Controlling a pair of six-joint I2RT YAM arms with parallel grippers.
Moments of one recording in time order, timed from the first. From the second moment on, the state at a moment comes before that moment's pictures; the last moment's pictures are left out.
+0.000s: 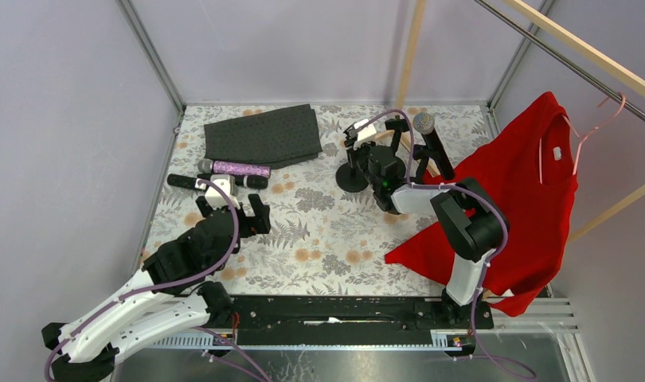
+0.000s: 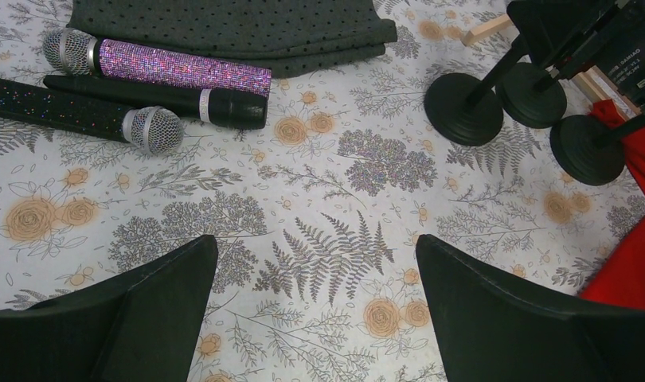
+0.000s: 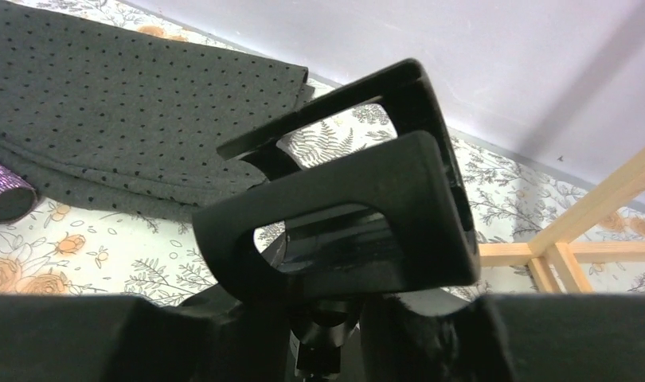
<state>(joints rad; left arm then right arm) -0.93 0.57 0.77 -0.69 -0.72 -0.55 0.58 1.84 0.93 0.85 0.17 -0.13</state>
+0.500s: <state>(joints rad) -0.93 0.60 0.77 -0.69 -0.72 -0.55 0.61 1.72 0.77 0.89 0.00 -0.13</state>
